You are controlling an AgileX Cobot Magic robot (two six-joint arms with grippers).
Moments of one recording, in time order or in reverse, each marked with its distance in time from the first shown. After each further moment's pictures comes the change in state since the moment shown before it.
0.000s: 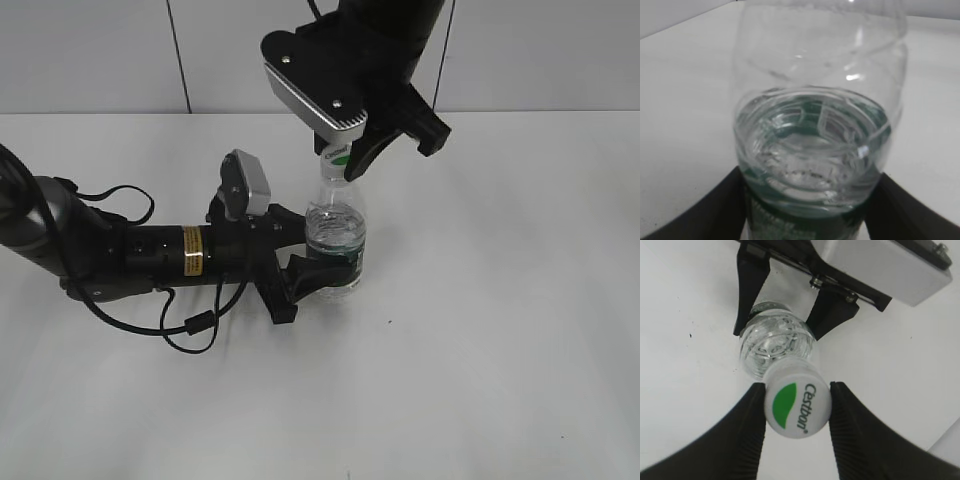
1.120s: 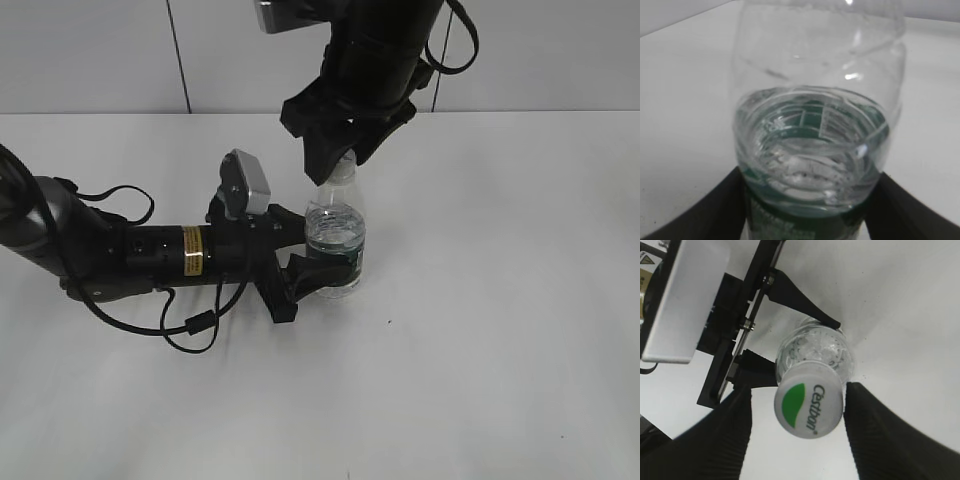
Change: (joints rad) left arm 0.000 0.000 0.000 -0.004 0.001 -0.011; right arm 0.000 0.006 0.003 0.022 0.006 1.671
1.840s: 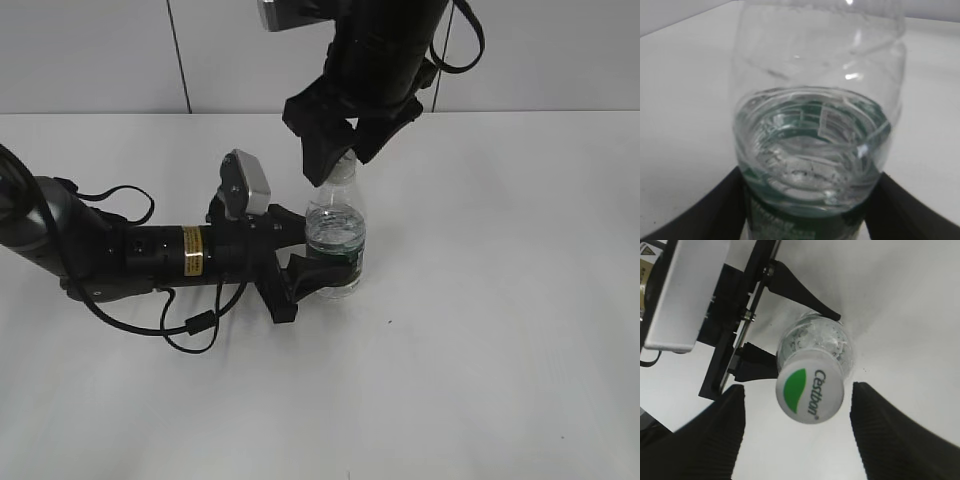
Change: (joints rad) left arm 0.000 0.000 0.000 0.001 -0.001 -0.001; right arm 0.000 -0.020 0.013 0.004 0.000 0.003
